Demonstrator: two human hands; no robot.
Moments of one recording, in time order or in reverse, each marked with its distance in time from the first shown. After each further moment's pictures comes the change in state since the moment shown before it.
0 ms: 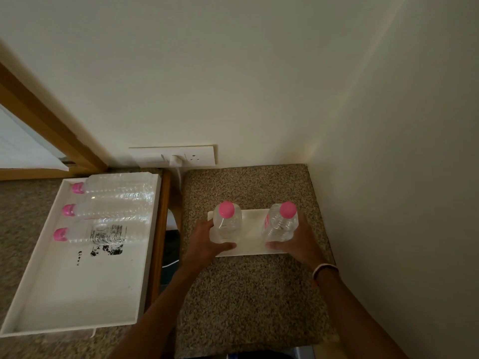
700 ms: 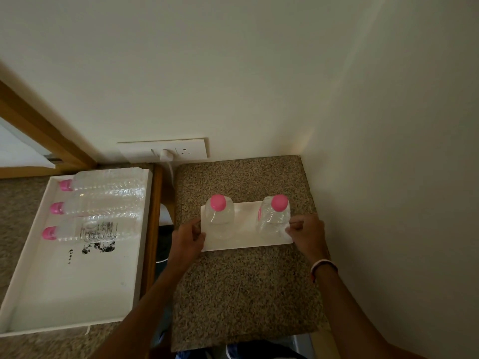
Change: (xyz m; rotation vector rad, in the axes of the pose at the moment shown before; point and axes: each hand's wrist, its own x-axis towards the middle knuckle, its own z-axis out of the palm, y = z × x) left_hand -0.009 -0.010 -0.014 0.052 0.073 0.072; right_hand -0.024 -0.013 -0.018 -0.083 0.293 0.152
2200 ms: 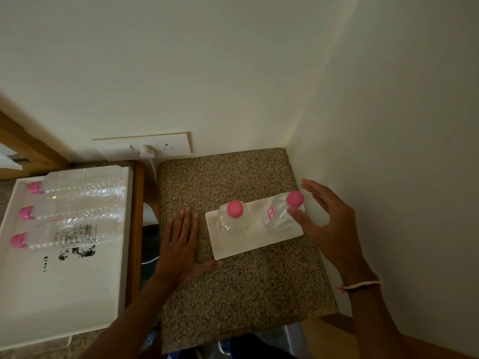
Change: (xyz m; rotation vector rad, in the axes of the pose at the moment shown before) left_hand -0.004 -0.050 0.032 0.724 -0.124 0.430; right_hand -0.043 -0.026 -0.079 0.136 0.128 -0.428
